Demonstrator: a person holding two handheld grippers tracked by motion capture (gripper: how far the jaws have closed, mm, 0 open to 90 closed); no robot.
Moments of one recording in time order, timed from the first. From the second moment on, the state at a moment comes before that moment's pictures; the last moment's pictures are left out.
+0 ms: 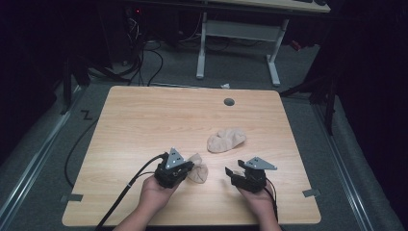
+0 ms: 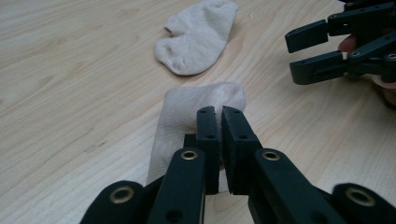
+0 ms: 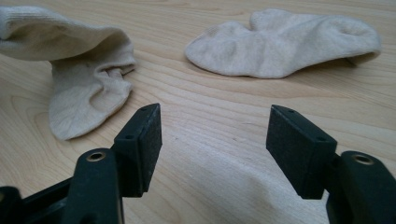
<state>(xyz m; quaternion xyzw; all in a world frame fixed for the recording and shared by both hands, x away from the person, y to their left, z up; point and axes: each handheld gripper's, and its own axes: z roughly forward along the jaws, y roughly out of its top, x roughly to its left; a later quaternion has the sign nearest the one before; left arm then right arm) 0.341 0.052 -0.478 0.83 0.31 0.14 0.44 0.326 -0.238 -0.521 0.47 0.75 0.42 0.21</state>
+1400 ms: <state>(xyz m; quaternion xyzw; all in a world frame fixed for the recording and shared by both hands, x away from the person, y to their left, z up) 0.337 0.080 -0.471 0.80 0.34 0.16 0.46 0.317 -0.165 -0.526 0.37 0.83 0.39 0.14</state>
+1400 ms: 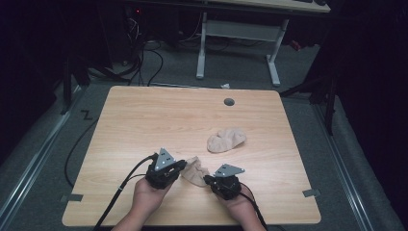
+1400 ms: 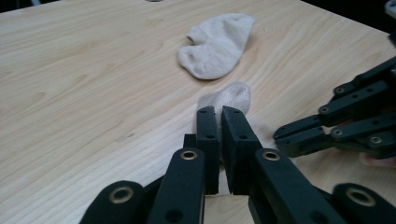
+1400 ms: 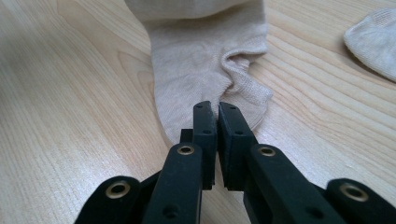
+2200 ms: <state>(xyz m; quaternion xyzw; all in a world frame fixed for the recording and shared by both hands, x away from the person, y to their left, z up) 0.314 0.129 -0.507 0.80 0.39 0.13 0.44 0.313 -0.179 -0.523 0.38 0.82 0.41 0.14</state>
